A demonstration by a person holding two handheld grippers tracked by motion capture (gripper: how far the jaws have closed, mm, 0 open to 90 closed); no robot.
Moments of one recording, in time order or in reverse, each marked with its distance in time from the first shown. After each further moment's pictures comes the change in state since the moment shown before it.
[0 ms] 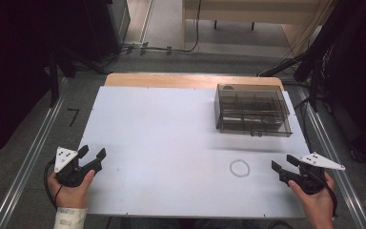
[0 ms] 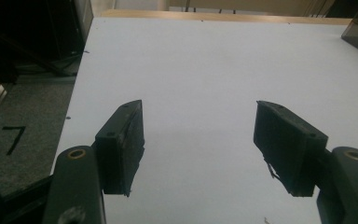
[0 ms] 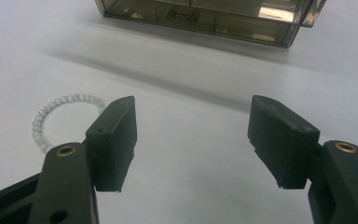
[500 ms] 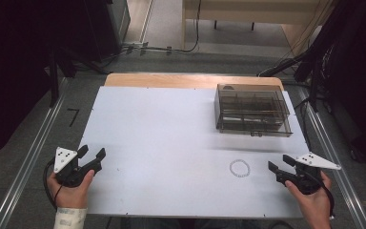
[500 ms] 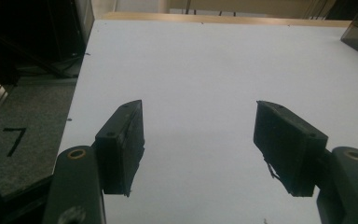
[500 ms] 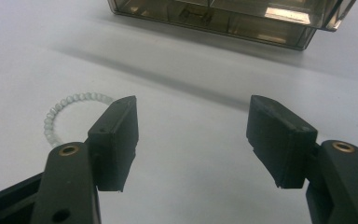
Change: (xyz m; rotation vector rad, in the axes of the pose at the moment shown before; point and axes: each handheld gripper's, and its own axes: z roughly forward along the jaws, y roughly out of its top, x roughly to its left) left arm 0.000 0.000 -0.001 -0.009 -0.002 0.000; right arm 0.008 0.002 0.003 0.008 0.020 -0.026
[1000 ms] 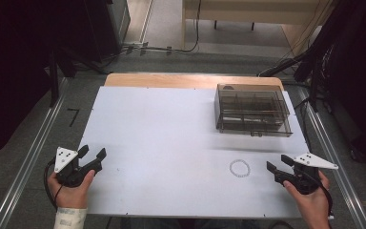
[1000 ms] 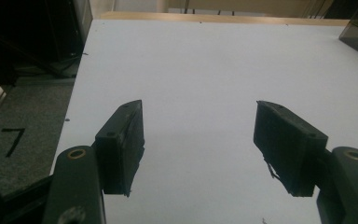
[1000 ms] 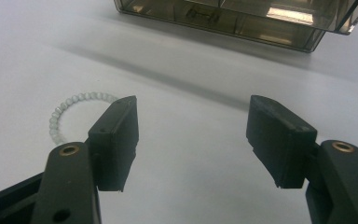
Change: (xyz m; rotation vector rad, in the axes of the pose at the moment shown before) left arm -0.001 0.000 0.000 0.000 -0.005 0.003; right arm 0.004 0.001 0.002 0.006 0.002 -0.007
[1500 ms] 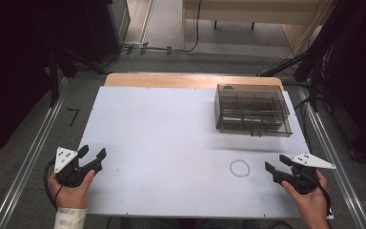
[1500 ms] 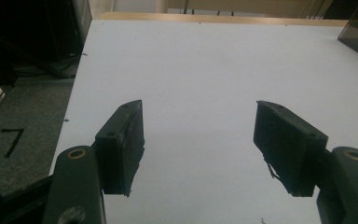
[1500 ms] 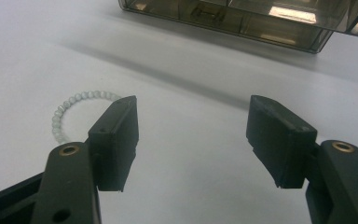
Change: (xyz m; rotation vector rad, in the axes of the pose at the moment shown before) left arm 0.000 0.000 0.000 0.000 -0.004 0.000; right arm 0.003 0.000 0.002 0.007 0.004 -0.015
